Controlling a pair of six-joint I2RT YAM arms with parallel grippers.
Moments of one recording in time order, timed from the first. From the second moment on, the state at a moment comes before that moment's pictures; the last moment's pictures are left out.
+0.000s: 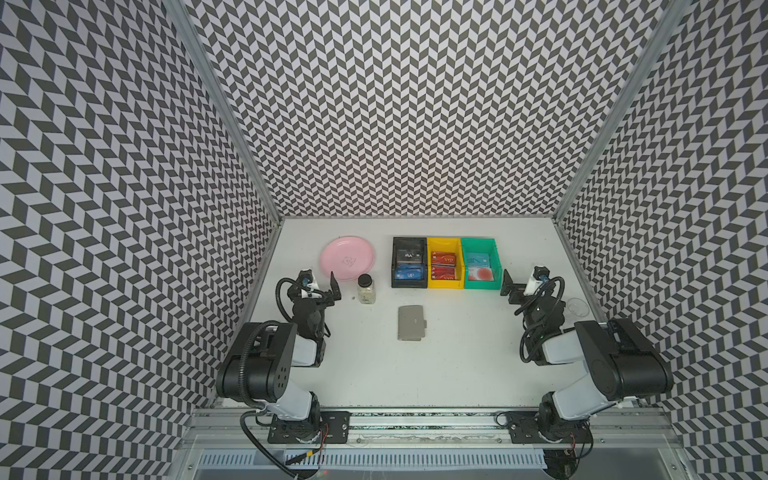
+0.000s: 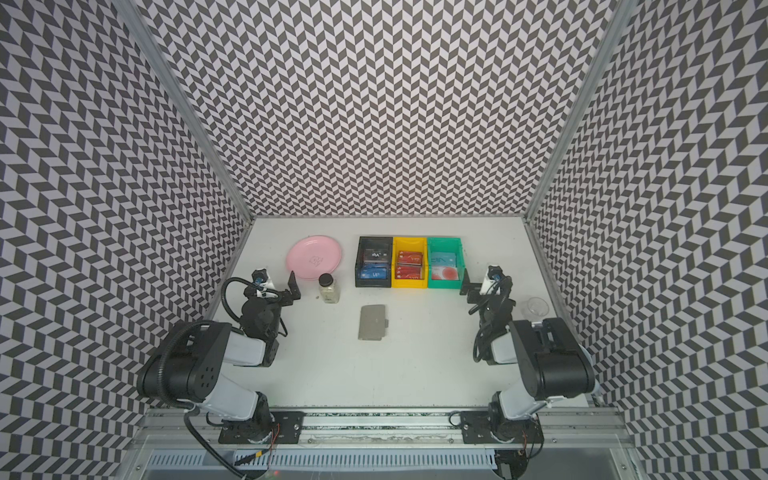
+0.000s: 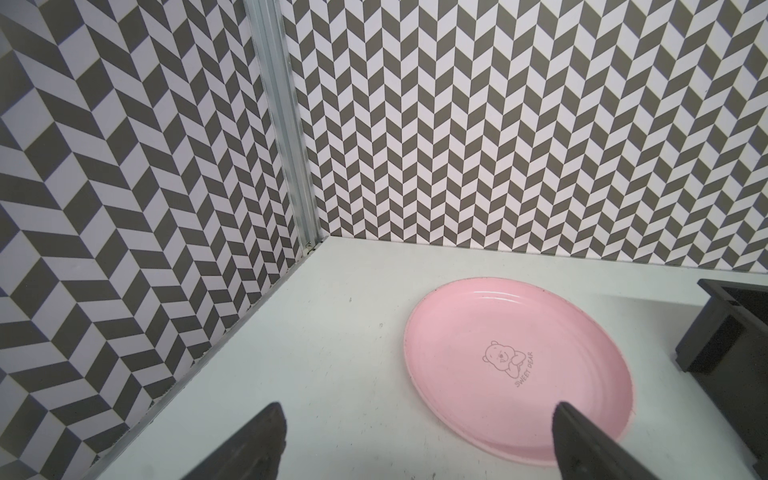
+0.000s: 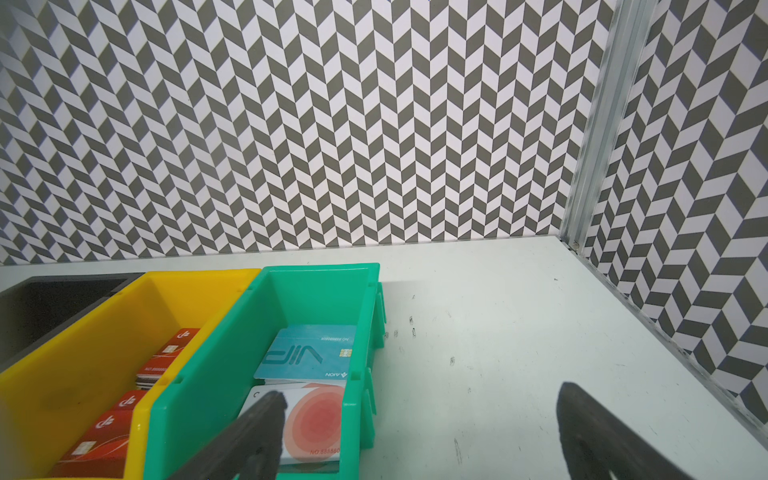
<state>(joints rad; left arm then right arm) -0.04 1.56 0.23 1.27 -0.19 -0.02 0.06 1.57 0.24 1.30 0.11 0.05</state>
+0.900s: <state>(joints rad) -0.14 1.10 0.33 0.84 -0.19 -0.07 0.34 1.25 0.60 0.58 0.08 0.01</state>
